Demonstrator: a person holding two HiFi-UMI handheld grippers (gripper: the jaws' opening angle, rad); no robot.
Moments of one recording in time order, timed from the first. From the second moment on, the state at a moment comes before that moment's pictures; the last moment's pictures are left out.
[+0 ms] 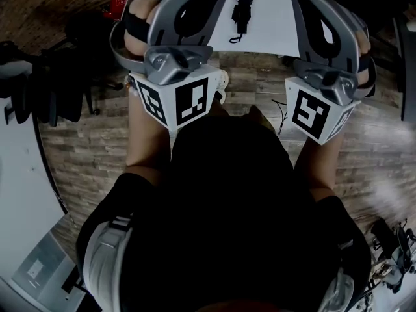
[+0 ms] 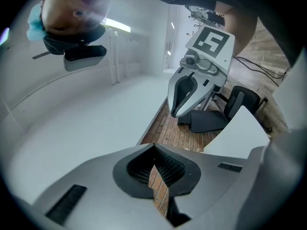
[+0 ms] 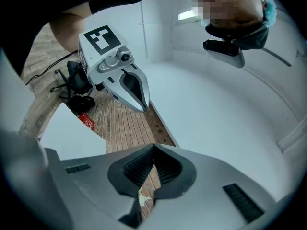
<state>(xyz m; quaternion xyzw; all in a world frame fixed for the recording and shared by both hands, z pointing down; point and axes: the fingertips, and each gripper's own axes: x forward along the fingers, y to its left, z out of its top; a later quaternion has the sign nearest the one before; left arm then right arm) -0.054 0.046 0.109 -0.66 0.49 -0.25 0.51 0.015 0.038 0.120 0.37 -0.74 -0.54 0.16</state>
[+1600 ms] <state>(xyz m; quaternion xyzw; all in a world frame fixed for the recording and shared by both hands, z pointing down) -0.102 -0.106 0.122 -0.71 0.43 -0.21 0.52 -0.045 -0.102 0.130 0.40 -0.74 -0.51 0.19</state>
